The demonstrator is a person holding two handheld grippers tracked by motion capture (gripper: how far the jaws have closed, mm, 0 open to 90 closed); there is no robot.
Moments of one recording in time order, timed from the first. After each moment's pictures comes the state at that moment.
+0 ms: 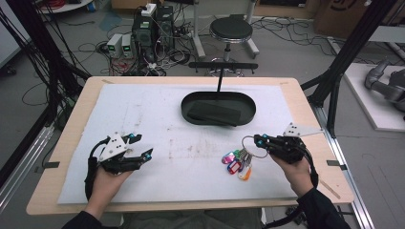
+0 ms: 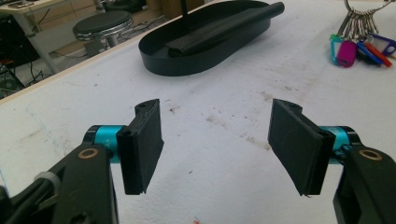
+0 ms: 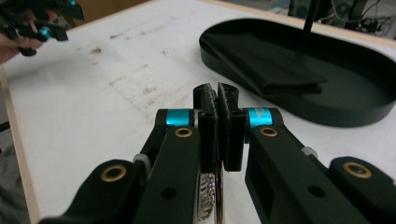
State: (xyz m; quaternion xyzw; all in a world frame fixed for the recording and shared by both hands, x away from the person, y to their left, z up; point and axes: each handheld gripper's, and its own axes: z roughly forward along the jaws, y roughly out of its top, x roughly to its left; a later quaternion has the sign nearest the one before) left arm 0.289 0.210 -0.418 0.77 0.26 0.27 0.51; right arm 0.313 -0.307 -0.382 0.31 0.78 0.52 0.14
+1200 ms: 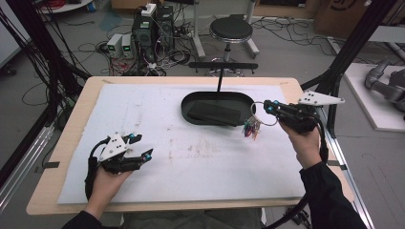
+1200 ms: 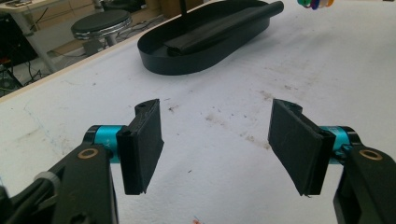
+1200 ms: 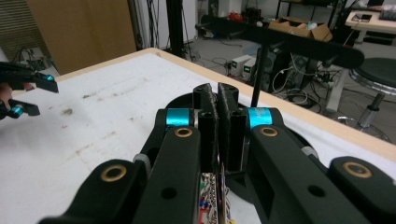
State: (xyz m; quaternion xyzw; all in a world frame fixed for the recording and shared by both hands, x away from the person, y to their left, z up) left arm 0.290 0.211 -0.419 0.77 0.26 0.26 0.51; right arm 0.350 -0.316 -0.305 0.30 0.75 0.55 0.21
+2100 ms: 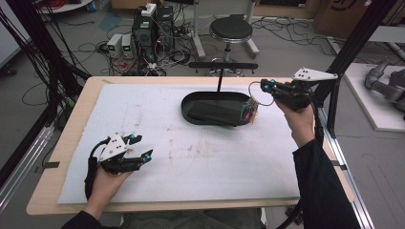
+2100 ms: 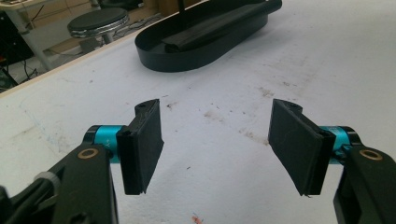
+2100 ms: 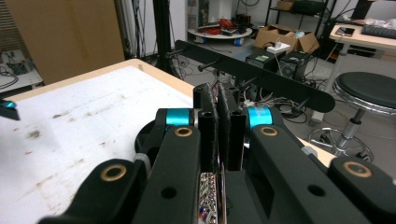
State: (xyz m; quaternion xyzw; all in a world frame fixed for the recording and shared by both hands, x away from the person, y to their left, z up) left arm 0.291 0.212 -0.422 0.78 0.26 0.26 0.51; right arm 0.401 -0.307 -0.278 0.30 0.74 0.55 0.23
